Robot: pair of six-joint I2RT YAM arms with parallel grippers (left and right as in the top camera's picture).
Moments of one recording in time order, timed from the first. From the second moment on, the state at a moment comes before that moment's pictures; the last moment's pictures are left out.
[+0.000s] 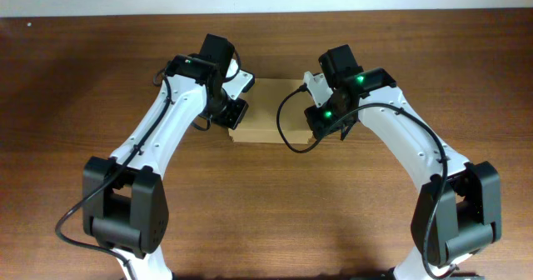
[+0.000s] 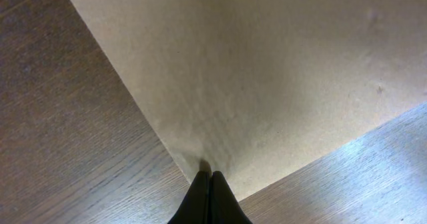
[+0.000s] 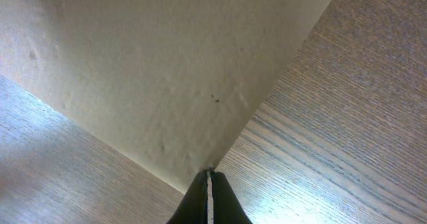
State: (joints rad) left arm -0.32 1.92 1.61 -1.07 0.16 0.18; right arm 0.33 1.83 1.44 -0.95 -0.21 -0.10
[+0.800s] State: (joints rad) left arm -0.12 1.92 2.21 -1.24 -0.09 0.11; right arm 0.12 1.80 2.00 -1.14 -0.02 -0.14
